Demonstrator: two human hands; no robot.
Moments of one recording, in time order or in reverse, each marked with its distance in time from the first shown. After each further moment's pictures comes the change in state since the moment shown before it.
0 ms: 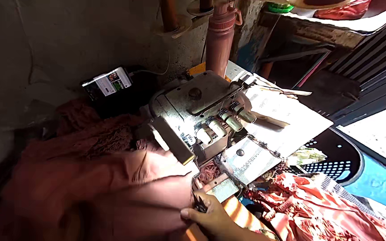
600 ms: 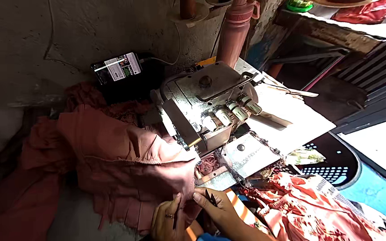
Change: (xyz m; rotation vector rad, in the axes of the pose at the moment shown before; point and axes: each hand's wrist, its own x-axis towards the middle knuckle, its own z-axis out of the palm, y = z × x) left_hand -0.107 0.152 0.089 -0.579 0.046 0.074; right_hand -0.022 0.000 -0.012 -0.141 0.014 -0.123
